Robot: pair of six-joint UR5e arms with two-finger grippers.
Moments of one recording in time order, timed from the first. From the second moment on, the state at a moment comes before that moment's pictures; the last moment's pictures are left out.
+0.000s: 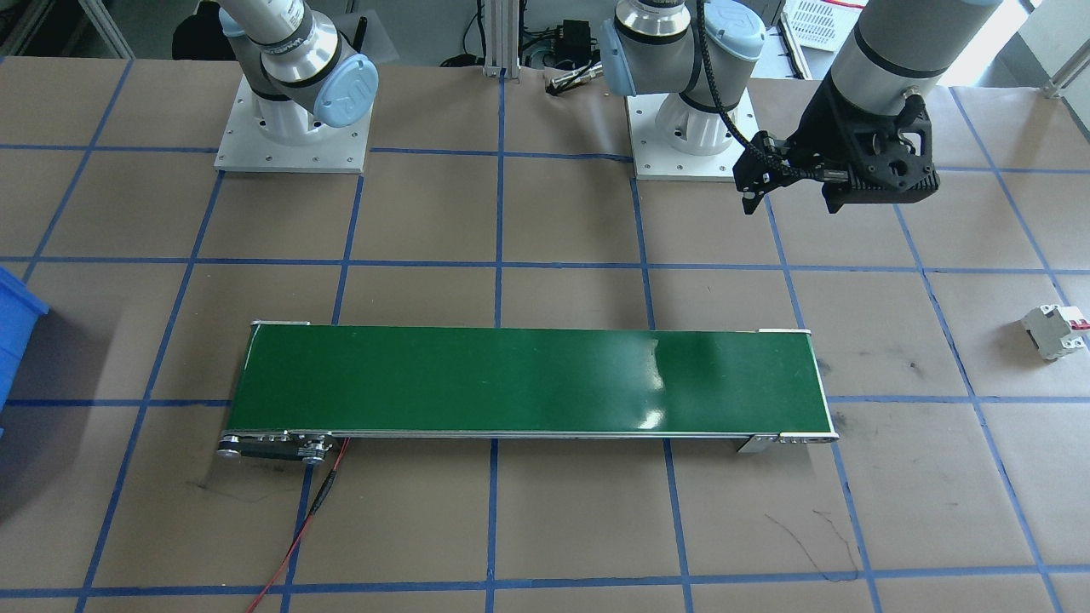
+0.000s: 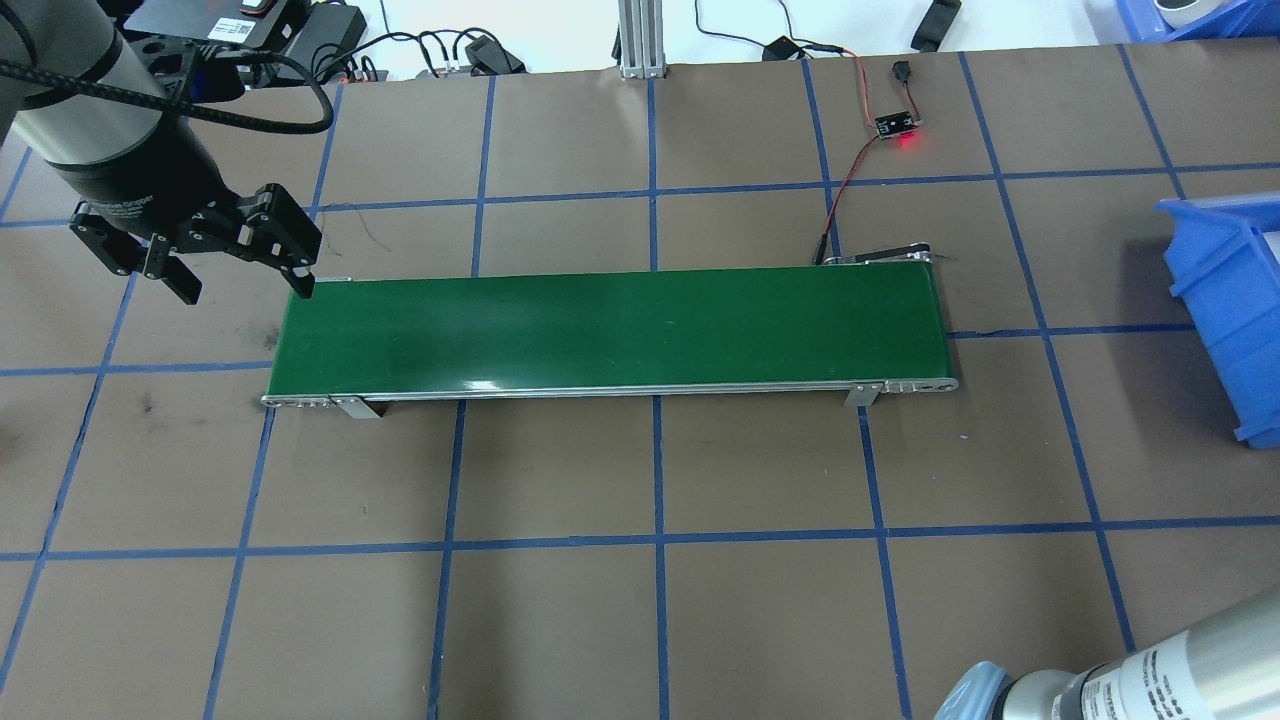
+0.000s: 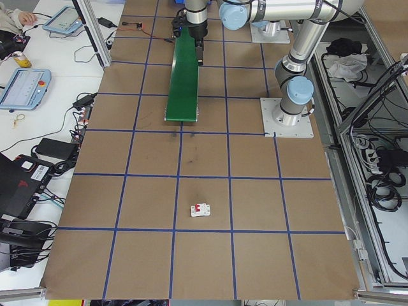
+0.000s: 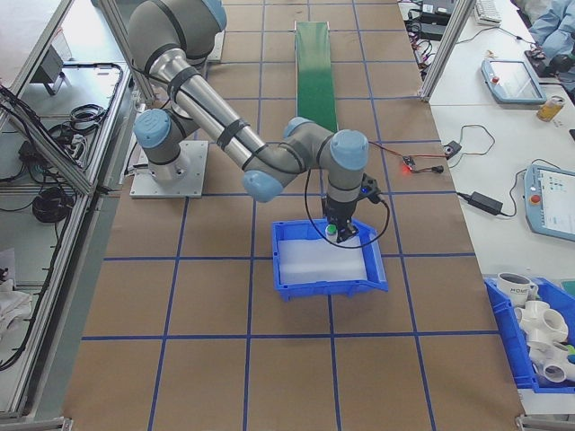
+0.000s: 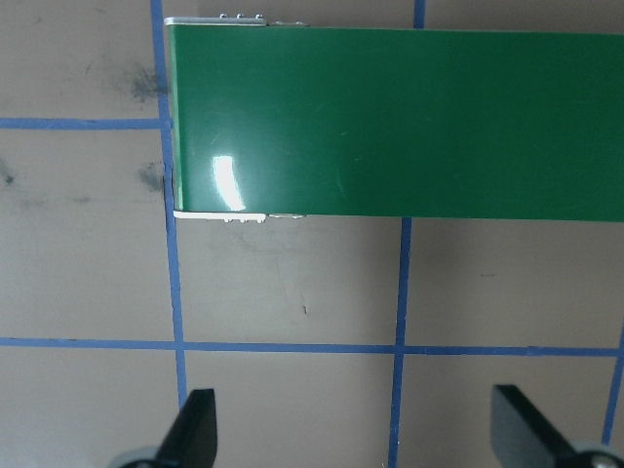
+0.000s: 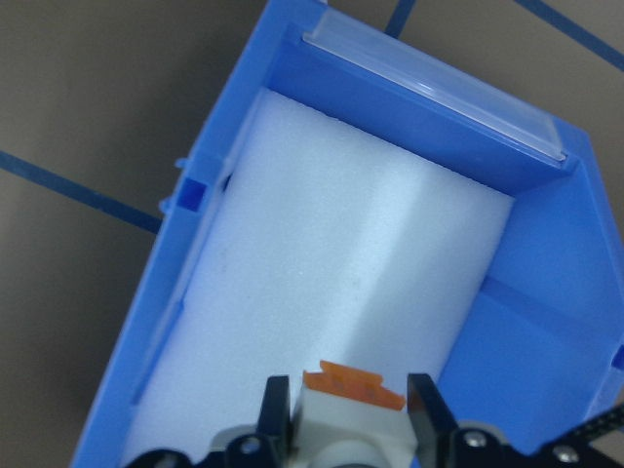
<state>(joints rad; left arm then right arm) -1.44 -1.51 -1.62 -1.66 1.61 0.10 0.83 -1.21 1.55 -2.06 -1.65 -1.20</state>
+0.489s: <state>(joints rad) -1.45 -1.49 -1.61 -1.71 1.61 0.10 0.76 -1.09 1.60 -2.16 -1.58 -1.31</state>
